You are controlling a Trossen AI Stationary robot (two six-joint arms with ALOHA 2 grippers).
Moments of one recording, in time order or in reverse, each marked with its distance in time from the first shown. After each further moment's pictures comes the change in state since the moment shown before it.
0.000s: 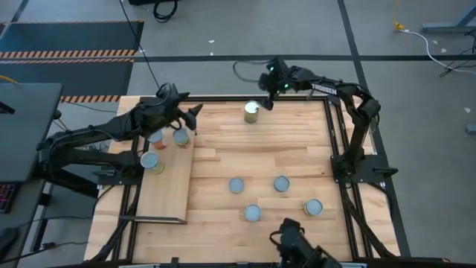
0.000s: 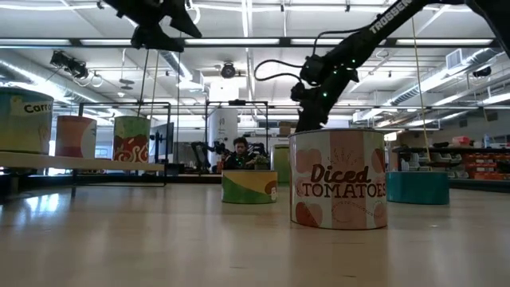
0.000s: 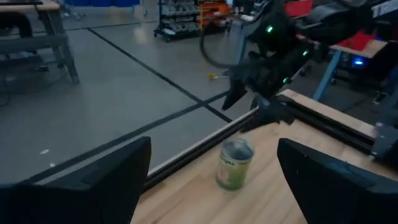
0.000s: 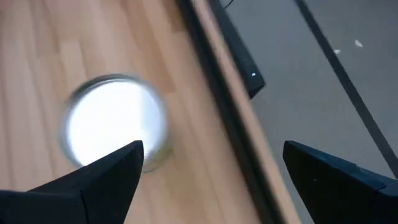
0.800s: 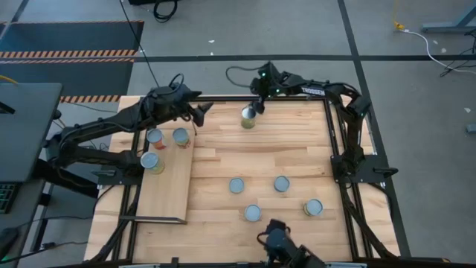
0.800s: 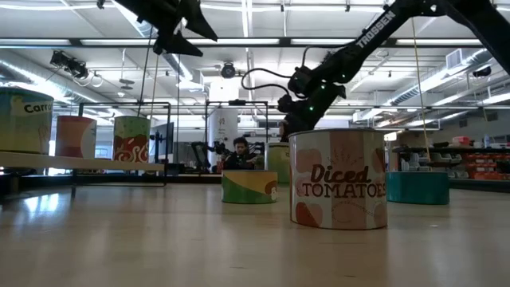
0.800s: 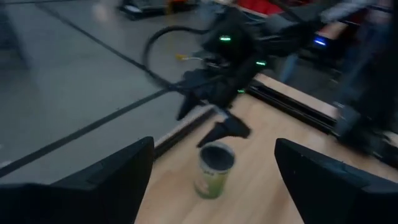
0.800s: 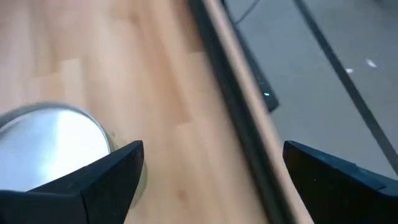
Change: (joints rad) left arm 0.082 0.128 0.100 -0.021 0.259 0.007; right arm 0.058 0.122 0.000 0.162 -0.010 0.015
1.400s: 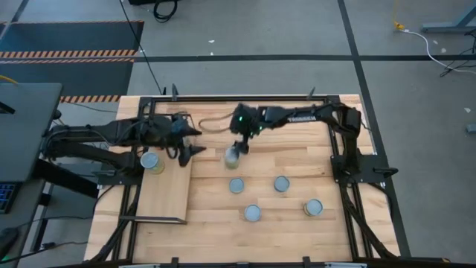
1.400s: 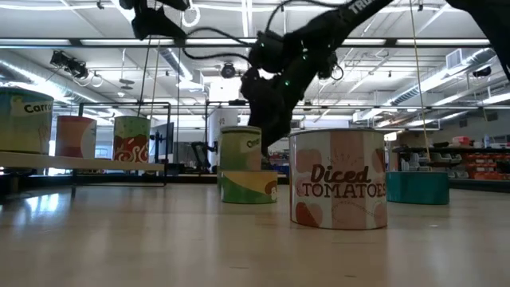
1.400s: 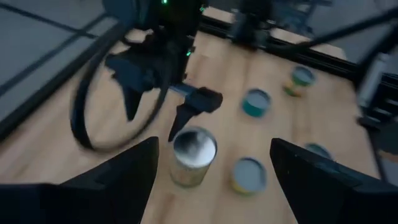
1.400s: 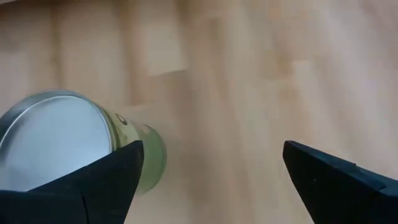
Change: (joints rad) left arm -0.376 -0.109 0.000 -0.324 0.073 -0.067; right arm 0.464 0.000 0.000 -0.090 0.090 0.383
